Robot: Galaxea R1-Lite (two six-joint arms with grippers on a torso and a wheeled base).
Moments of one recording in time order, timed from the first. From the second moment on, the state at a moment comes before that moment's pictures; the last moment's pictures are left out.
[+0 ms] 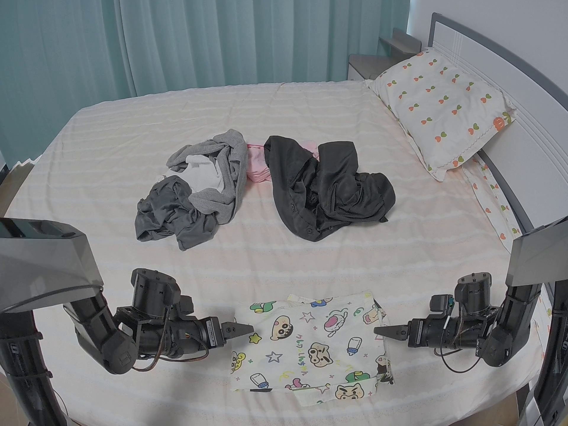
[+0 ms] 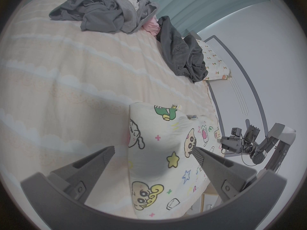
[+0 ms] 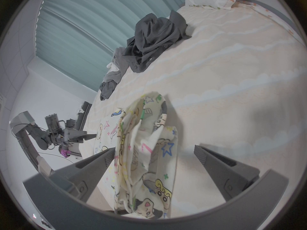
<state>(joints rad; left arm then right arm) -0.38 2.11 -0.45 -0.95 -0.36 -0.60 0.26 2.23 -0.29 -1.28 0.43 0.41</state>
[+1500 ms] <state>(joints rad) -0.51 2.33 -0.61 -1.07 -0.35 -0.66 0.35 2.33 -0.47 -1.18 0.58 0.39</state>
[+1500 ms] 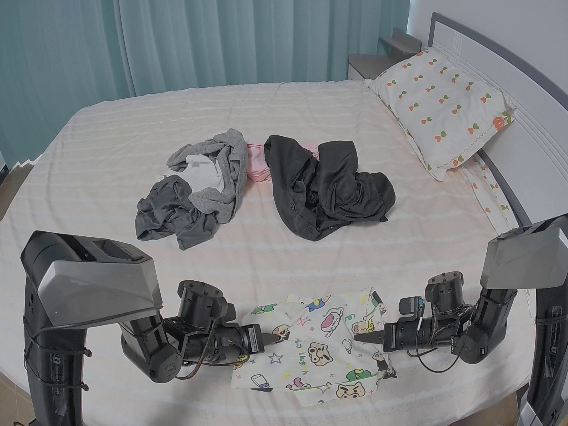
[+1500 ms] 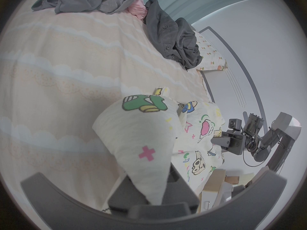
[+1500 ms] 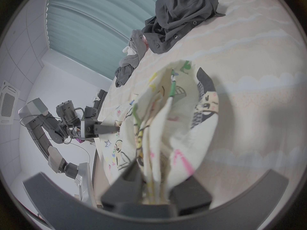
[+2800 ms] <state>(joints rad) -0.54 2.03 -0.57 -0.77 -0.22 -0.69 0.43 2.20 -0.39 -1.26 0.57 0.57</state>
